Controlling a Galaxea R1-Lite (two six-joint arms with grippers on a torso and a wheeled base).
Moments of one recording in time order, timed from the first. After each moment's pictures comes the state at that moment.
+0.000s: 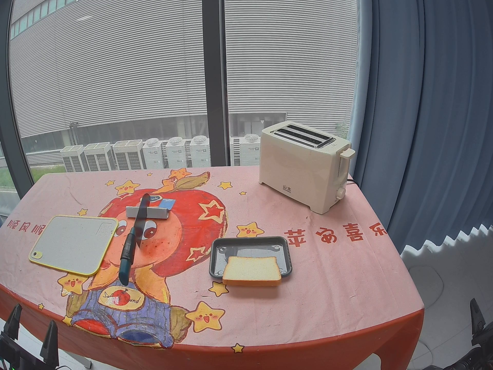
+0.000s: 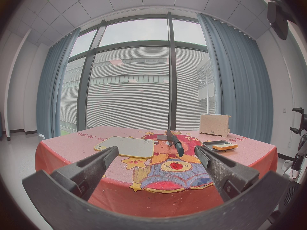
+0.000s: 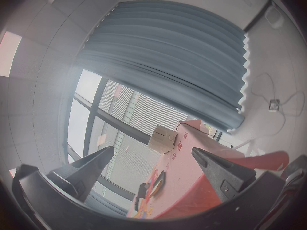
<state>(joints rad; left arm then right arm) -0.01 0.02 -0.02 -0.02 0.05 -0.04 0.00 0.02 -0.02 -0.08 0.07 1.17</state>
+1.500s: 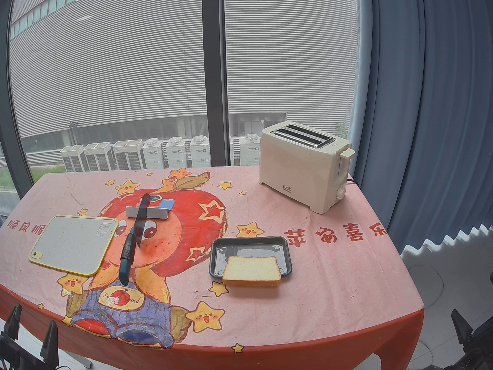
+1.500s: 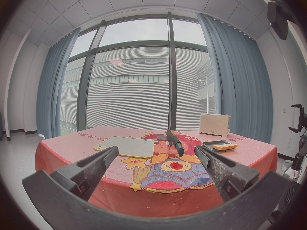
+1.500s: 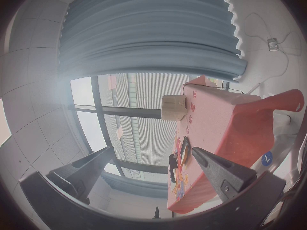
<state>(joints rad) -0.01 0.02 -0.02 -0.02 0.05 -0.04 0.12 0.15 -0.02 -0.20 0.25 1.55</state>
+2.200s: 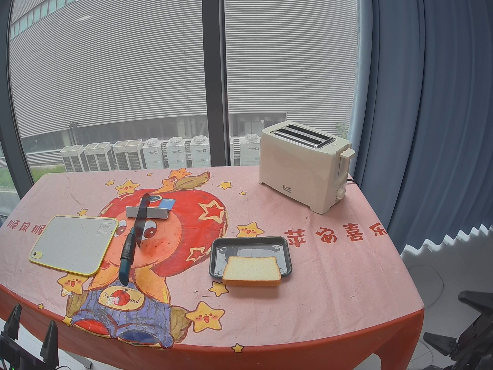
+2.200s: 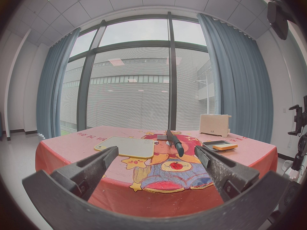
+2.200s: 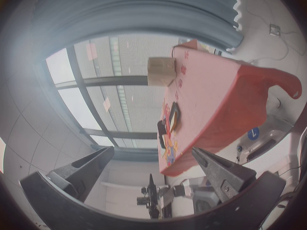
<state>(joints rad) -0.01 0.02 -0.02 -0.02 0.05 -0.04 0.50 0.45 -0.02 -0.32 0.25 1.54</state>
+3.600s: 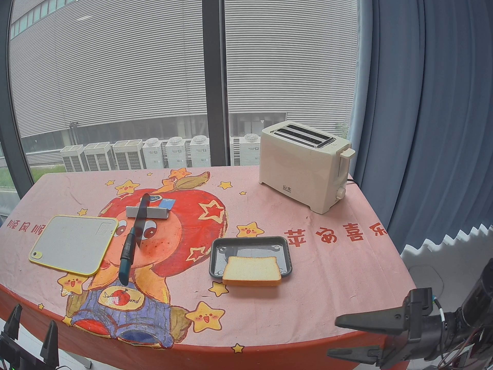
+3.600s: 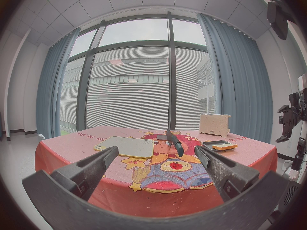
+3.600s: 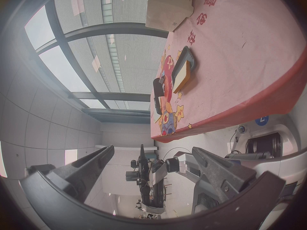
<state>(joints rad) -0.01 0.02 -0.02 -0.02 0.05 -0.04 0.91 1.42 -0.02 -1.21 0.28 1.50</state>
